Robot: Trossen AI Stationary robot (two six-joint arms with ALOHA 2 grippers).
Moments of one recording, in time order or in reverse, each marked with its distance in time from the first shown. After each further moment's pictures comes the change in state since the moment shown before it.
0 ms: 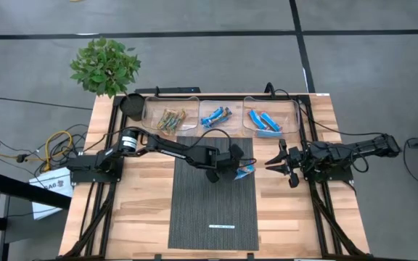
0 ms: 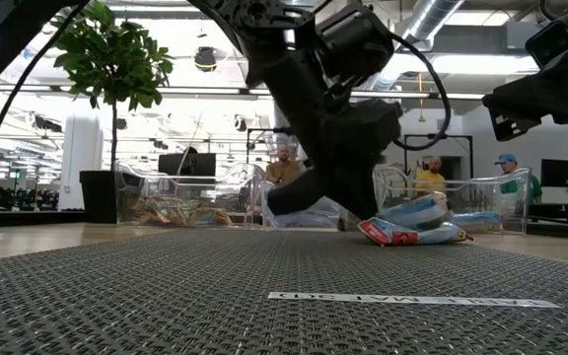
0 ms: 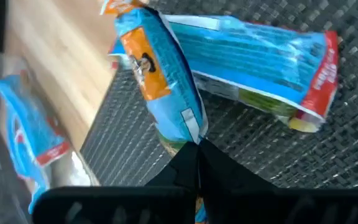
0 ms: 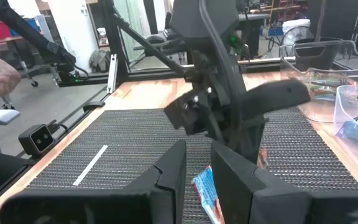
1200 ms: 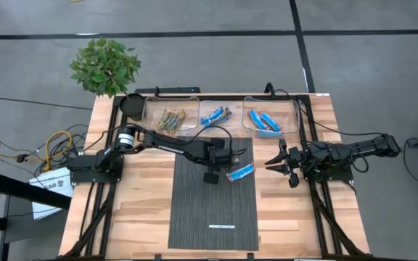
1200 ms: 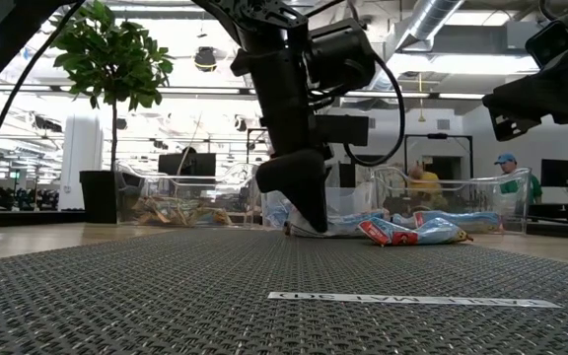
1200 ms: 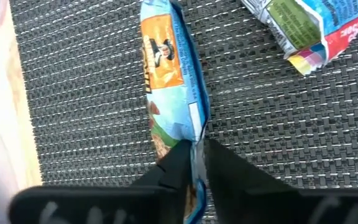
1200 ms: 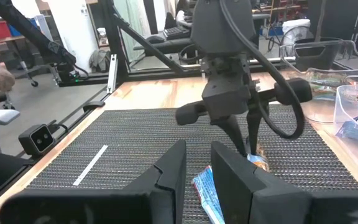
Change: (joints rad) left arm 0.037 -0.040 0.003 -0.303 0.046 -0.739; right arm 0.000 0.000 0.000 0.000 0.000 0.000
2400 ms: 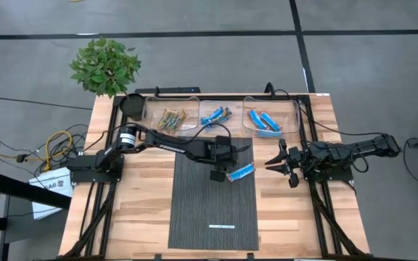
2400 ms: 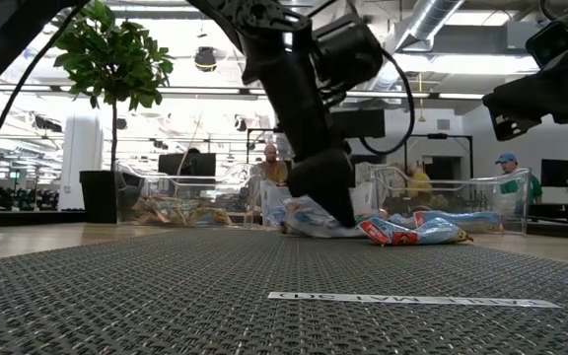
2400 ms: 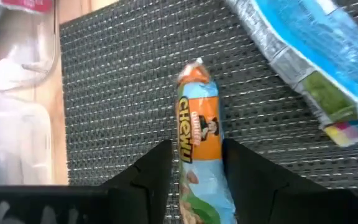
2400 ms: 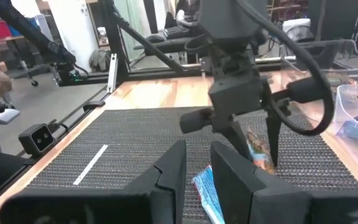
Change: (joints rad) left arm 0.013 0.012 -0.001 0.186 -0.035 0.042; right arm 0.000 0.000 0.000 0.000 0.000 0.000
